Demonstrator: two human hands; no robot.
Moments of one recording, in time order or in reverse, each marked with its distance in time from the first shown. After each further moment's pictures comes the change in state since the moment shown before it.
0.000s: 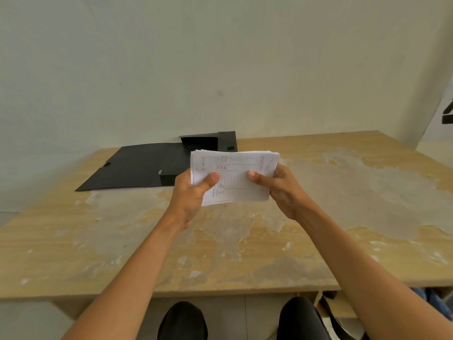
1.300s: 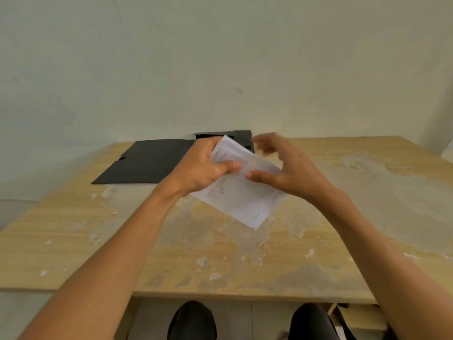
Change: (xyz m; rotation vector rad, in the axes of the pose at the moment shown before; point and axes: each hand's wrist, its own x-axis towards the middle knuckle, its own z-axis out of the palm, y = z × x) left_hand 0.023 0.061 -0.030 0.450 -0.254 0.190; right_hand 0.010 -0.053 0.039 -0.951 -0.001 -0.313
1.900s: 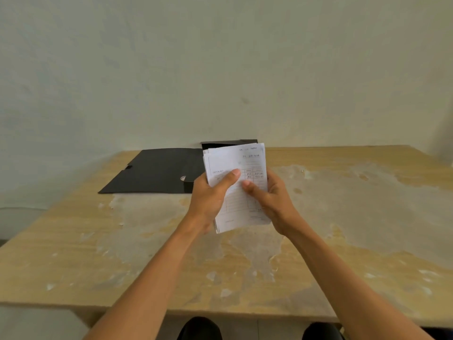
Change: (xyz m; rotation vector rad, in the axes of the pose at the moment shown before) left_hand -0.017 -0.035 0.031 -0.516 0.362 -0.291; right_hand 0.002 0.009 0.079 0.894 0.082 0.182
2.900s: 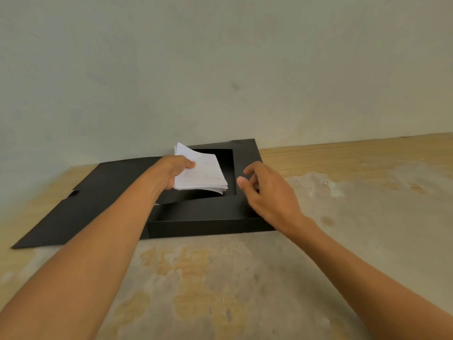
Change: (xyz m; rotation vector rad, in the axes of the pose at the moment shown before) left_hand 0.276 -0.070 -0.039 0.419 0.043 -0.540; right_hand 0.142 0.090 -0.038 -1.034 0.165 -0.019
